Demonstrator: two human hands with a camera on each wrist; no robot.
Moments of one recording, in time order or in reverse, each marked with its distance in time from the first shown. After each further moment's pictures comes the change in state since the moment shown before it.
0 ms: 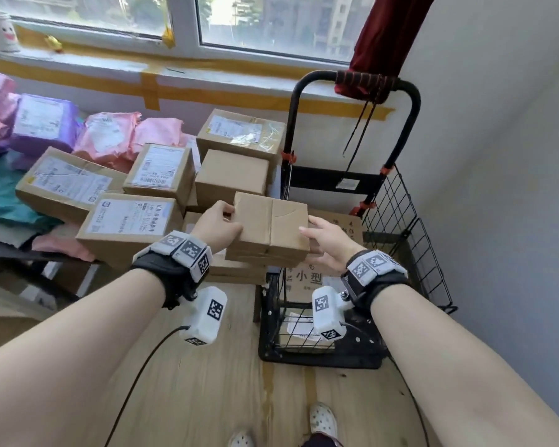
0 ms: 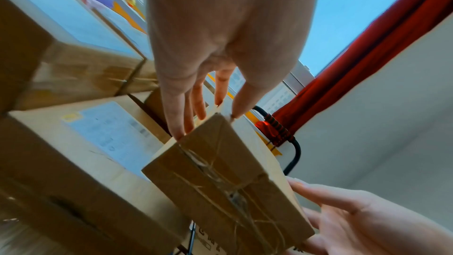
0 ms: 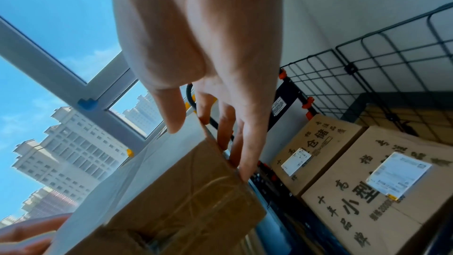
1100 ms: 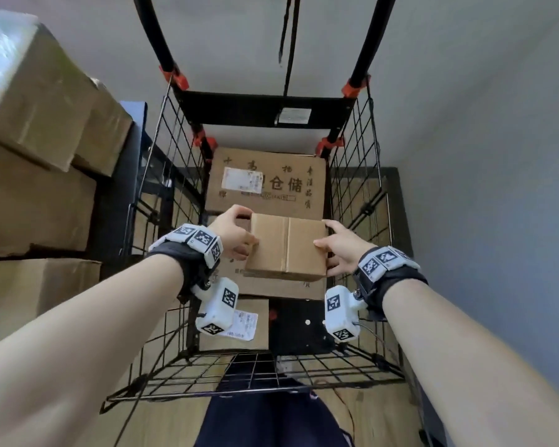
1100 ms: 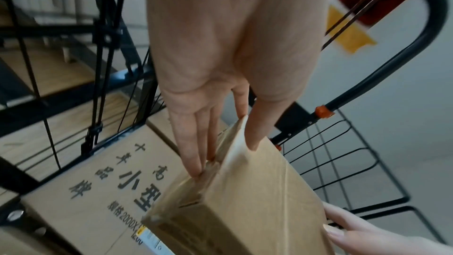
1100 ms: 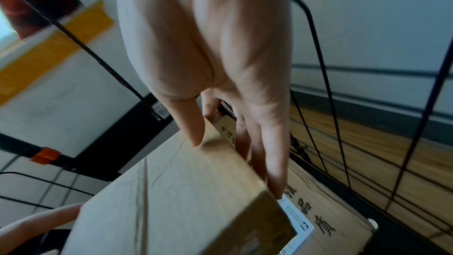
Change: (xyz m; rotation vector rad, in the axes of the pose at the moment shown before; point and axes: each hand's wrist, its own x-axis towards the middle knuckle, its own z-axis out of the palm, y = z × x) left_hand 0.215 0.066 0.332 -0.049 -0.438 -0.459; right_hand 0.219 0.092 -0.310 -0.056 0.046 0.534
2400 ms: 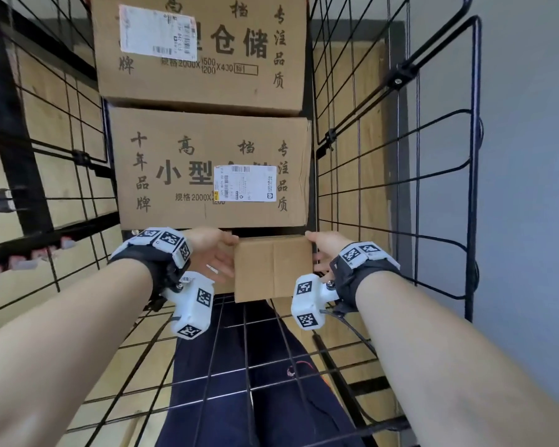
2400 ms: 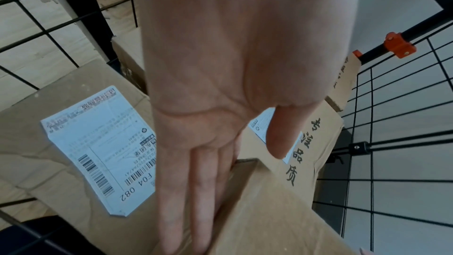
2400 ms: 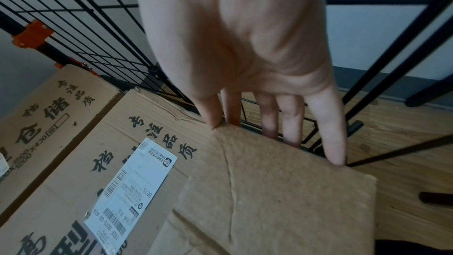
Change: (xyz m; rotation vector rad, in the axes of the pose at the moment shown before) left_hand 0.146 -0.170 0.111 -0.028 -0.555 -0.595; right_hand 0.143 0.180 -0.002 -0.177 0.113 0.533
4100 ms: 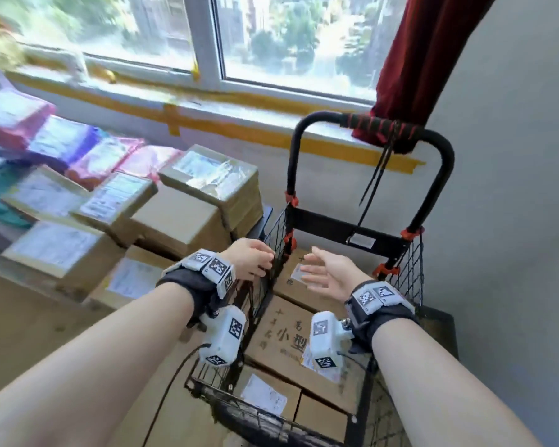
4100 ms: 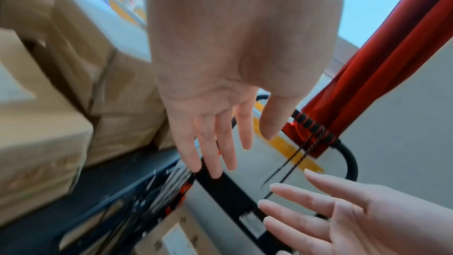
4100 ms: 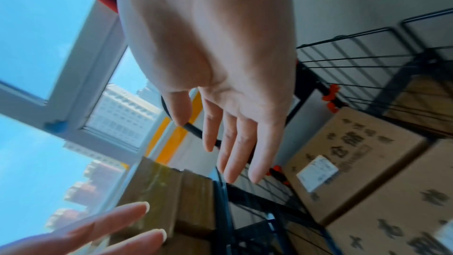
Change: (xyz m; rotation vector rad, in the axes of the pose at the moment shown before) left_hand -0.437 -0.059 0.029 -0.176 0.795 0.880; right_hand -0.417 -0.097 0.037 0.076 -0.318 -0.914
